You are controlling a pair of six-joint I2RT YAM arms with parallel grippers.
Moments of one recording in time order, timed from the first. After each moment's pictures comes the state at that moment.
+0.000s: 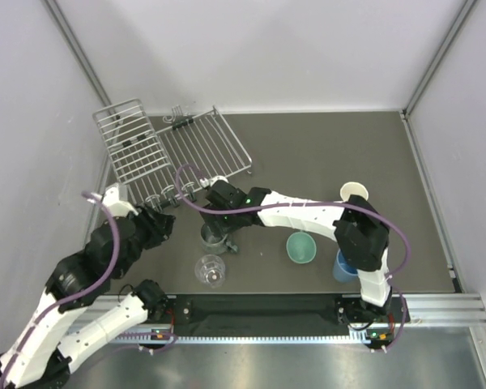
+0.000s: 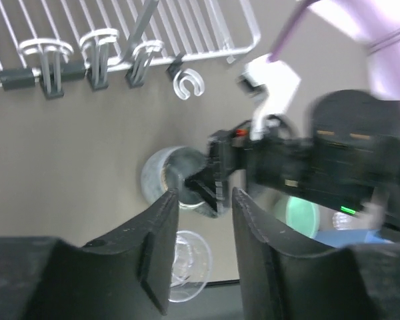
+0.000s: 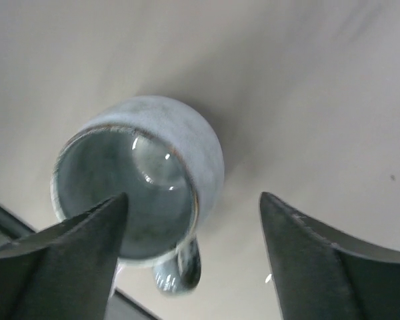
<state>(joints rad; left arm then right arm) -0.76 0.46 1.00 -0.98 -0.47 -0.86 1.09 1.95 1.52 -0.55 0.12 0.43</state>
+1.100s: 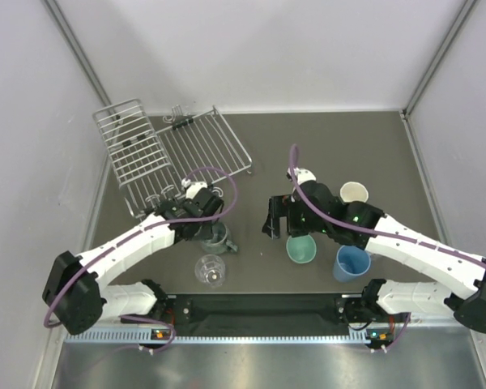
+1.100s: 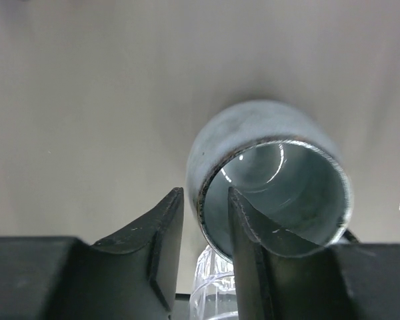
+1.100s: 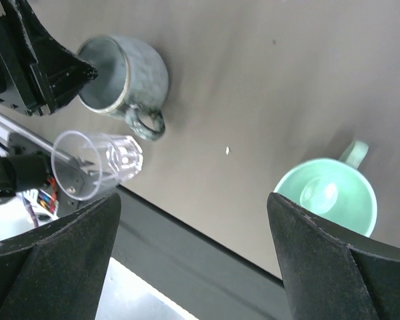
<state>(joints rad) -0.71 1.21 0.83 -0.78 -0.37 -0.72 0.97 1.11 1.02 -0.64 0.12 0.69</state>
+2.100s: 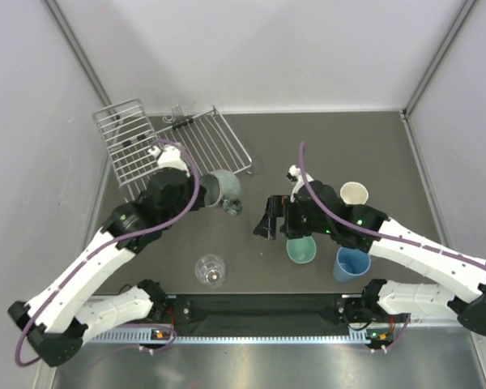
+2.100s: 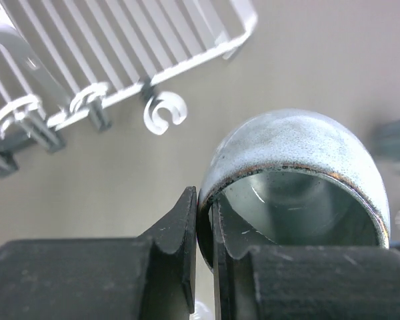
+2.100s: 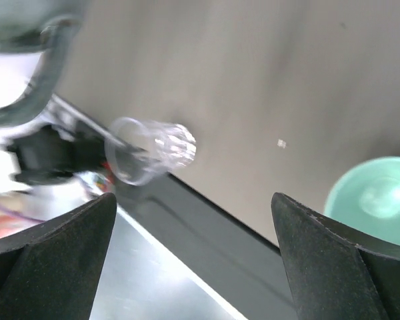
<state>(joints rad) -0.71 0.99 1.09 -0.71 -0.39 -0.62 0.97 1.10 0.98 -0.56 -0.02 0.77</state>
